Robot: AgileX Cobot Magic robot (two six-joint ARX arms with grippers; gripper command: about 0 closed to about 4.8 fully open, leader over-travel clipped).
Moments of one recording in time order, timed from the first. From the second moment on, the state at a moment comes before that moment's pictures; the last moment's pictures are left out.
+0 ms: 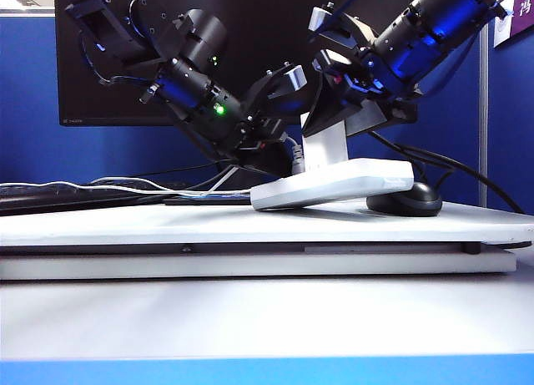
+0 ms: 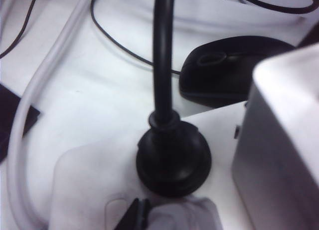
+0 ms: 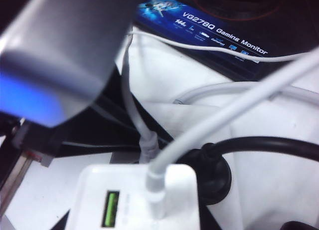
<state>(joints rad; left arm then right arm) -0.53 1.98 1.39 -0.05 0.45 0.42 0.44 1.51 1.02 -0.03 -0.30 -0.11</state>
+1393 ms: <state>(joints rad) -0.53 2.01 1.40 -0.02 0.49 0.45 0.45 1.51 1.01 0.02 -0.26 -0.09</state>
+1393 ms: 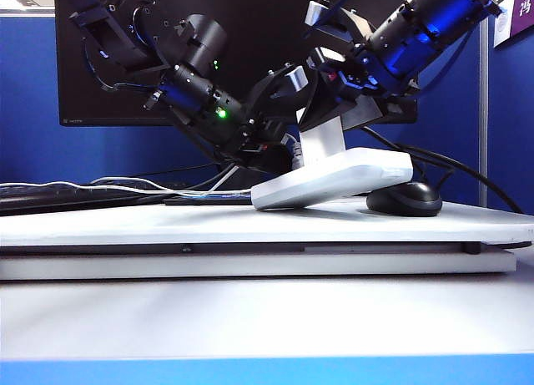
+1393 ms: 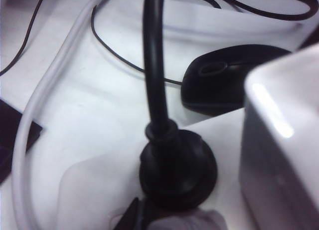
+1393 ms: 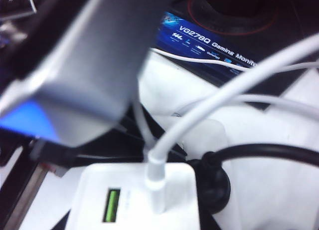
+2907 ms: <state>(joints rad) -0.52 2.06 1.67 -0.58 0.58 0.45 0.43 1.48 0.92 0.19 -0.30 -0.05</state>
